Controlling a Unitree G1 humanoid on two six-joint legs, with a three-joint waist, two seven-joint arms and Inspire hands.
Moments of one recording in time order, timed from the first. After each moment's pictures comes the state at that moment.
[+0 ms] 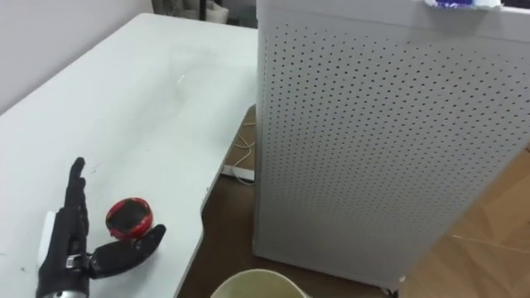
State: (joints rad) left arm 0.16 0.26 -0.15 0.15 0.06 -0.33 0.47; right arm 0.13 -0.28 0.27 0.65 0.21 -0.13 0.08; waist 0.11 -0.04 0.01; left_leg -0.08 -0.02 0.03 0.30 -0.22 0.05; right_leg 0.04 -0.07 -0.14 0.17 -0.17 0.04
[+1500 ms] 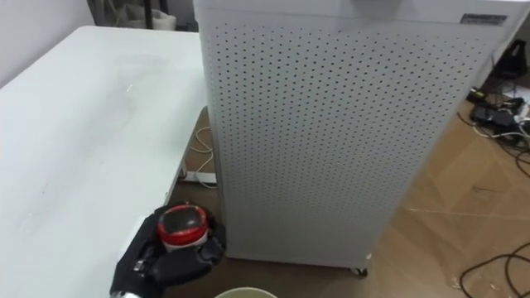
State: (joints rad) left arm 0.10 0.25 -0.38 0.03 -0.29 -0.24 0.04; right arm 0.11 -0.26 0.29 0.66 0.15 -0.09 0.13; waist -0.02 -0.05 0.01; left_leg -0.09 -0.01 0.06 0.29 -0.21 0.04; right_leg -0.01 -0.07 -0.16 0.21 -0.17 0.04
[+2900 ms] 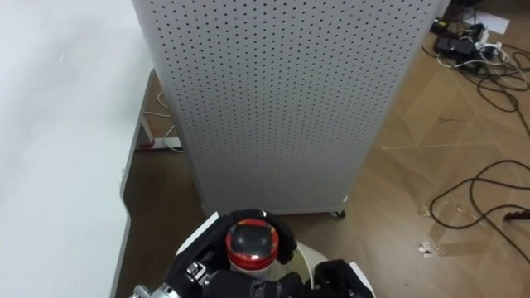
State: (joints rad) left arm 0.01 0.26 -0.49 0.10 -0.31 -0.23 -0.21; right arm -0.10 -0.27 0.27 0.74 0.20 -0.13 0.03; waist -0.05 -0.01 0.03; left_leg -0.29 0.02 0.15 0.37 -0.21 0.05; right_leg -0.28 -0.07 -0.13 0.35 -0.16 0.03
